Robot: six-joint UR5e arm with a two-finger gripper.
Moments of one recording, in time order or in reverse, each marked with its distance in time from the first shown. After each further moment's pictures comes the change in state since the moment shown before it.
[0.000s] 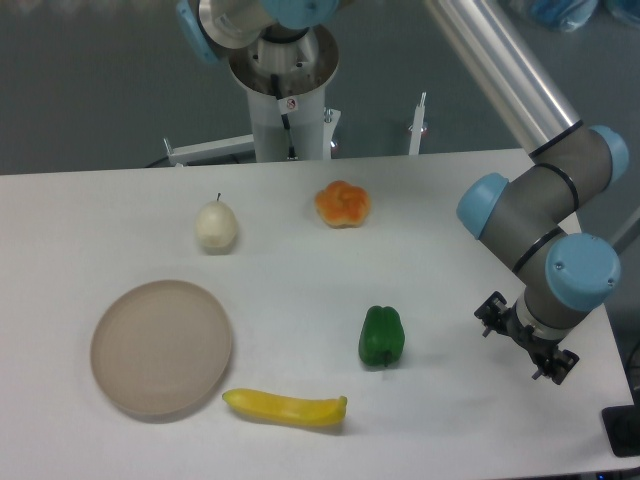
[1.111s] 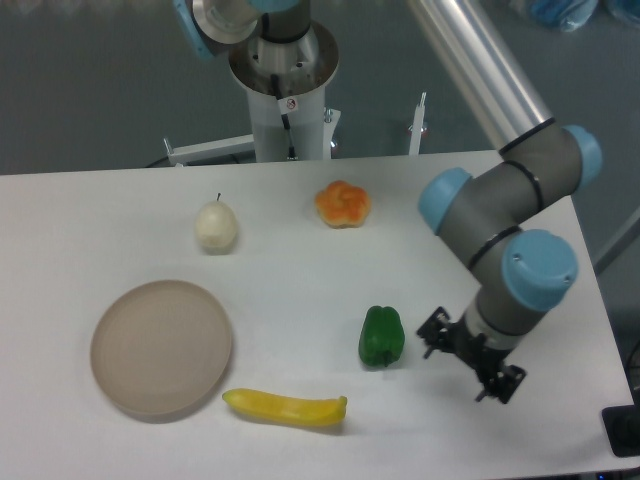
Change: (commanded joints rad) arm -0.175 0.081 -0.048 0.002 -0.212 -0.251
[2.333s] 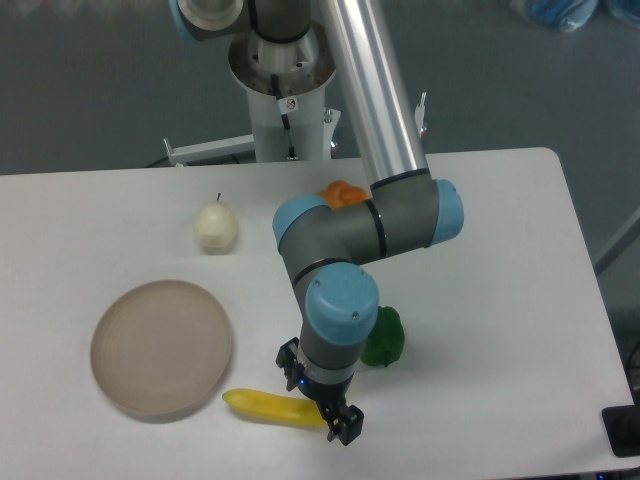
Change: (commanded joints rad) arm -0.197 -0.031 -0.107 0.218 0.135 0.027
